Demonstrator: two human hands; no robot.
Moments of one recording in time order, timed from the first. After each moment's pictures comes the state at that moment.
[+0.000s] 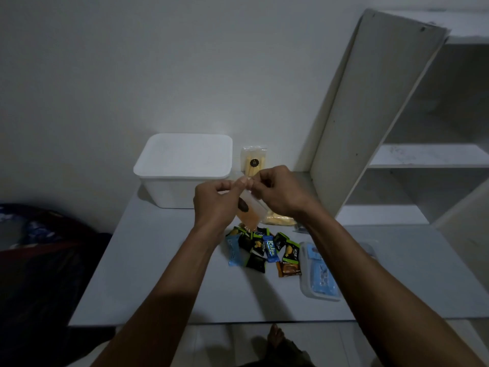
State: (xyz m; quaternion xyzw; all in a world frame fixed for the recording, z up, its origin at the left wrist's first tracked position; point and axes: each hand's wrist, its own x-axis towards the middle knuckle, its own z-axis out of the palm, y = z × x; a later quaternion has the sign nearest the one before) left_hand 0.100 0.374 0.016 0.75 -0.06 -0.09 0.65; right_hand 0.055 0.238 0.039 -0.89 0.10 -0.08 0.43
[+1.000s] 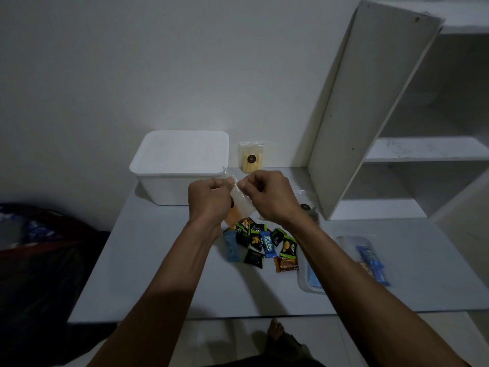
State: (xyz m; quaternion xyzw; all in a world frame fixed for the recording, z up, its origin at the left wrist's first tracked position) left_hand 0.097 0.368 0.020 0.74 0.02 -0.09 0.67; right_hand 0.049 0.250 0.013 -0.86 0.14 -0.15 0.46
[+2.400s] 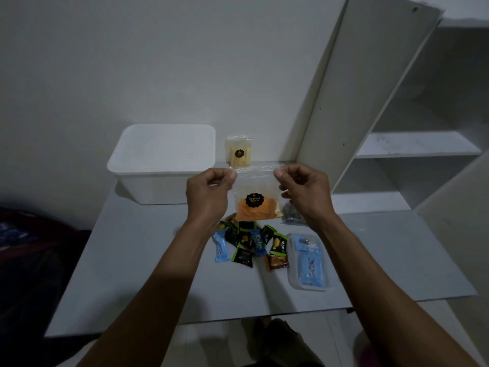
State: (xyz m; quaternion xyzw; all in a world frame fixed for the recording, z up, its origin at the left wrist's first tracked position) left_hand 0.128 0.344 -0.010 0.72 -0.08 -0.09 0.68; right_hand 0.030 0.179 -0.005 -0.72 0.24 -0.27 0.59
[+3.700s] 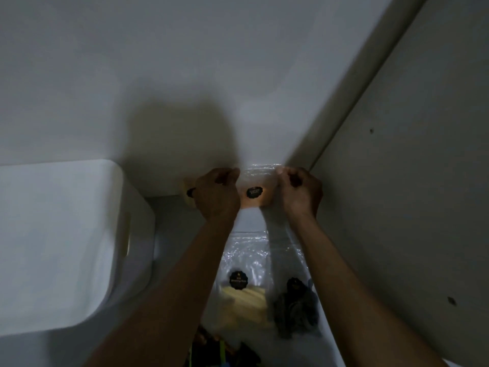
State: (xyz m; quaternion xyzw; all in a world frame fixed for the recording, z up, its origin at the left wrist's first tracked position) left_hand 0.388 0.021 -0.195 0.81 0.06 -0.08 0.57; right_hand 0.311 -0.096 -0.207 -0.66 0.48 -0.29 0.50
